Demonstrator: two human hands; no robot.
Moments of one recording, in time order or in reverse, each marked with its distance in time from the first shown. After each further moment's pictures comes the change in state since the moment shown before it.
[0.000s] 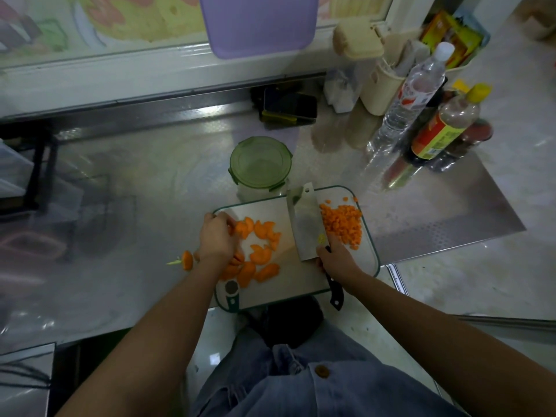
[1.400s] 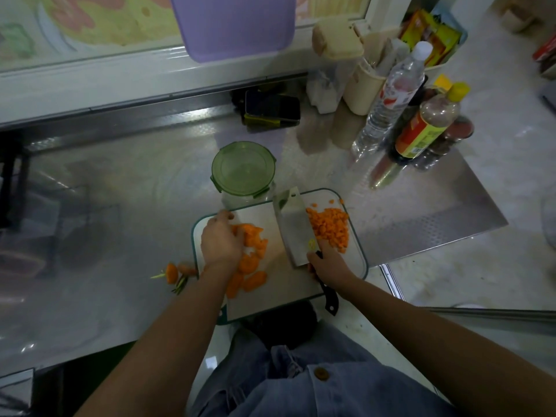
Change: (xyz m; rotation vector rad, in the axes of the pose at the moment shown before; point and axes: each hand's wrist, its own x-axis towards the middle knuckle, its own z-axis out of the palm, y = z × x) left_hand 0.004 0.028 0.026 -0.039 0.050 0.023; right_hand -0.005 0.000 -0.011 0.014 -0.032 -0.031
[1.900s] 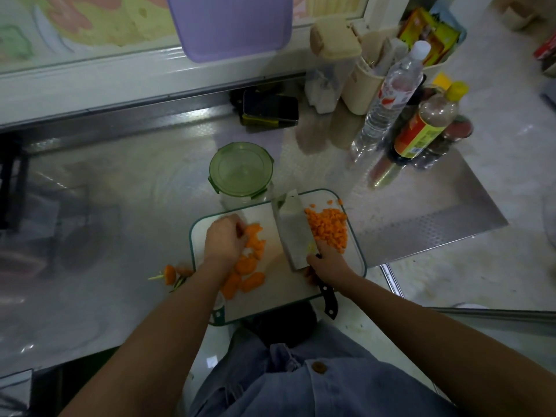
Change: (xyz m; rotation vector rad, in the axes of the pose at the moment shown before) left_hand 0.006 0.006 -0.004 0.086 -0.131 0.166; right_hand -0.004 -0.008 -0.009 0.059 -0.065 0.023
